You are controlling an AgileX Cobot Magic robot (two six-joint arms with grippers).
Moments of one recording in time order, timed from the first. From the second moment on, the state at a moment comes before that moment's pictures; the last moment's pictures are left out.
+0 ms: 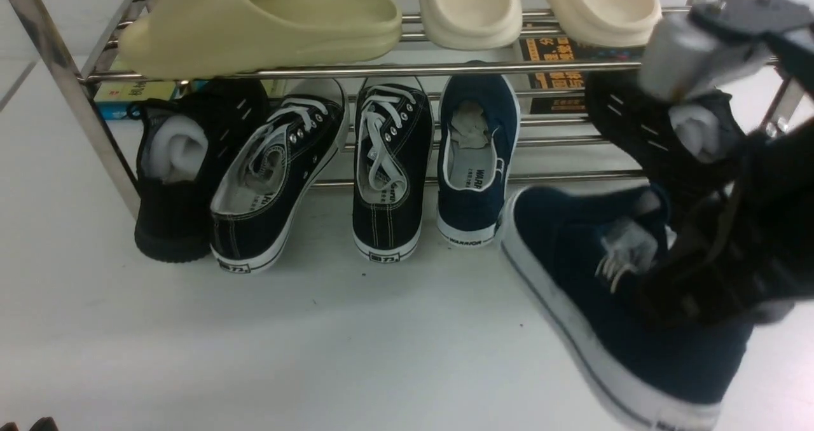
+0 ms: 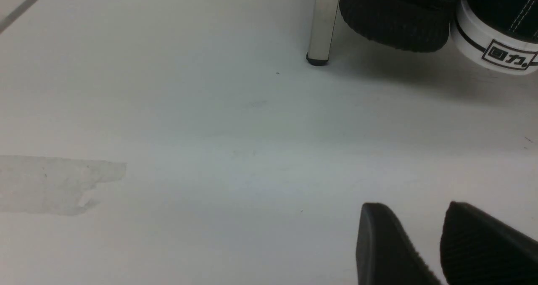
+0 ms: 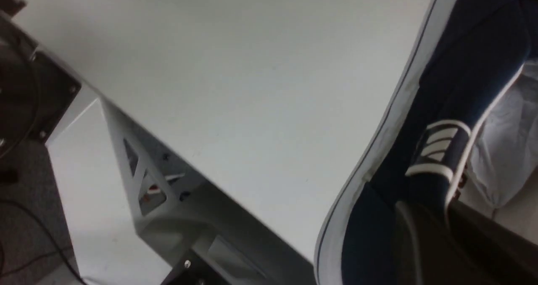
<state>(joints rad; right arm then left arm) 0.77 1.20 -1.31 0.25 1.26 0.17 -0.07 -0.01 0.02 0.21 0.38 -0.29</state>
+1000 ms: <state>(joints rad) 1.23 1.58 -1.14 -0.21 0.86 0.67 -0.07 -0.01 0.02 0.21 0.38 -0.29</state>
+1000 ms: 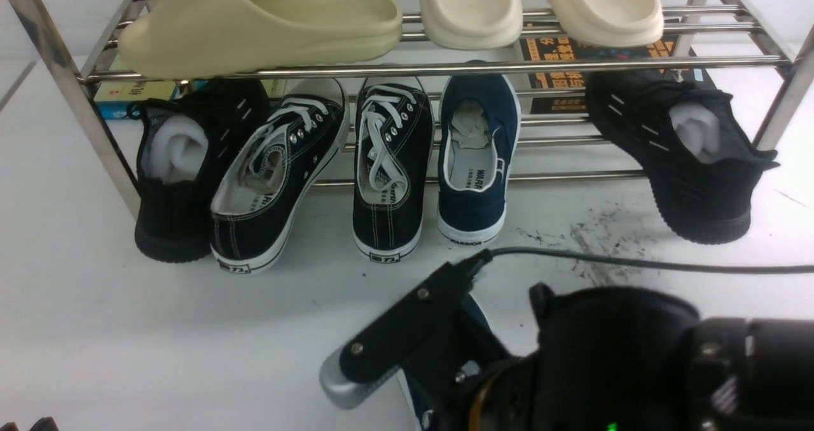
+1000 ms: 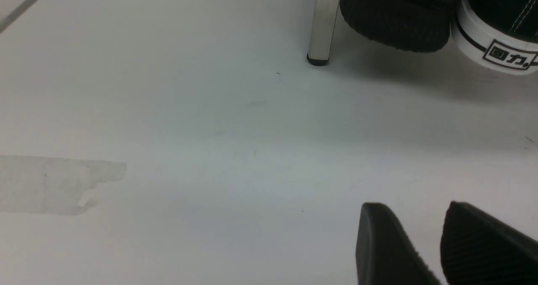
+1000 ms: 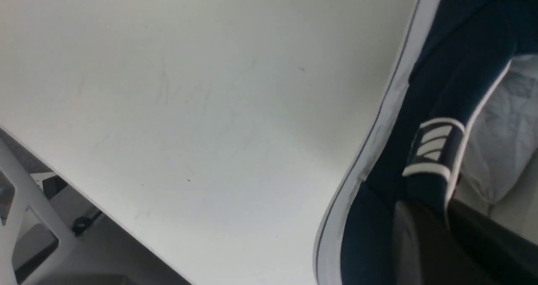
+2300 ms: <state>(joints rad) 1.20 1.49 -1.46 -0.37 1.23 0.68 -0.07 -0.01 0.02 0.21 0.38 -0.29</state>
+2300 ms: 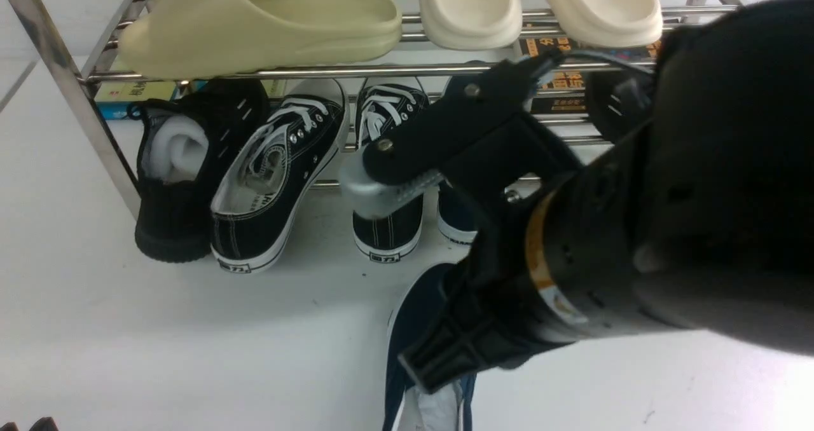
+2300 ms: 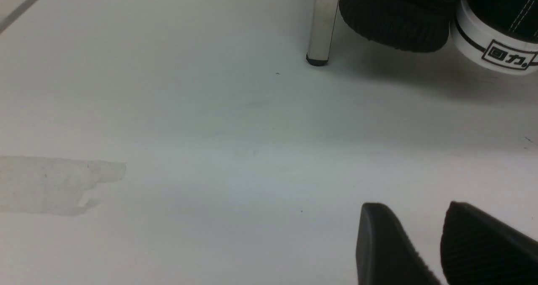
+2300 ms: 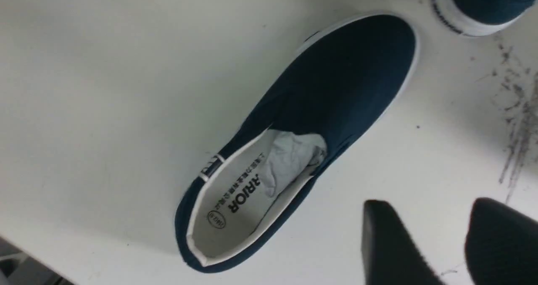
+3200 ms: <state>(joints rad) 0.66 1.63 -1.36 -0.13 0.70 0.69 -0.07 -0.01 0.02 0.21 0.38 -0.29</state>
